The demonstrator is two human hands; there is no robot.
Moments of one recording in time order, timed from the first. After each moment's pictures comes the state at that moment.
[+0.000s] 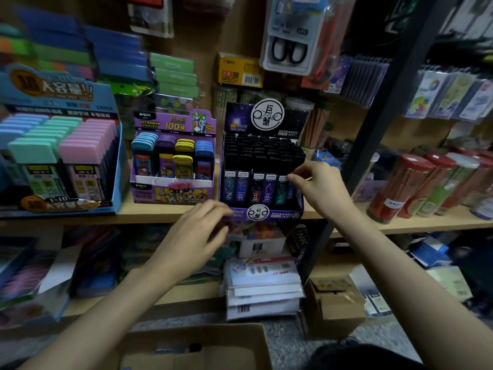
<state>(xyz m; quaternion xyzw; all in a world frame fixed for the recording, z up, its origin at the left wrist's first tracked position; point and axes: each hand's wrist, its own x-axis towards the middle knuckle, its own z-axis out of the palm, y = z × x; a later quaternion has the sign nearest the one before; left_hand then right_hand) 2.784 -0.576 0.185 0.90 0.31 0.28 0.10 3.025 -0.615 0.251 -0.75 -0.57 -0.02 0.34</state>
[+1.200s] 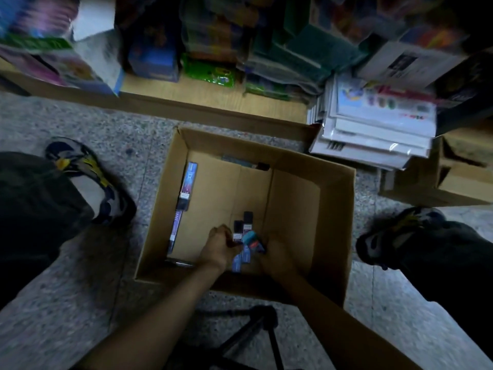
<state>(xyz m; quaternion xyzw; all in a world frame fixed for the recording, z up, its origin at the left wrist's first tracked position) 2.677 -0.741 -0.193 0.50 0.68 -0.01 0.53 2.818 -0.779 -0.186 -0.75 -0.43 0.49 -0.01</state>
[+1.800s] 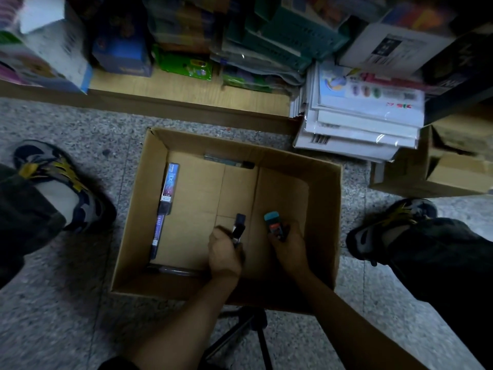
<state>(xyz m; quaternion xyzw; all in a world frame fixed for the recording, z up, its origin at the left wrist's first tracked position) 2.733 -0.763 -0.193 0.51 0.76 -0.01 0.41 2.867 -0.776 -0.182 -0.83 -0.30 0.45 0.16</state>
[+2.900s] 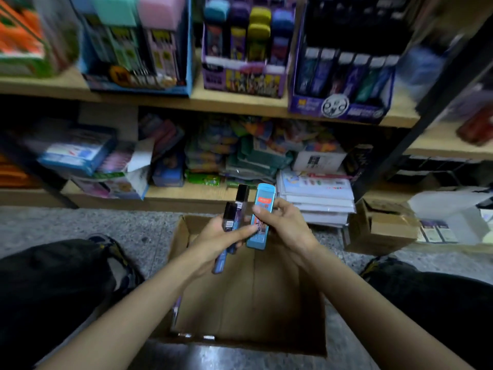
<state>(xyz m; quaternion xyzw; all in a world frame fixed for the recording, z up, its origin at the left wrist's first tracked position) 2.696 -0.681 0.046 0.50 0.42 0.29 0.71 2.849 -0.702 0.060 -0.56 -0.31 0.58 0.51</state>
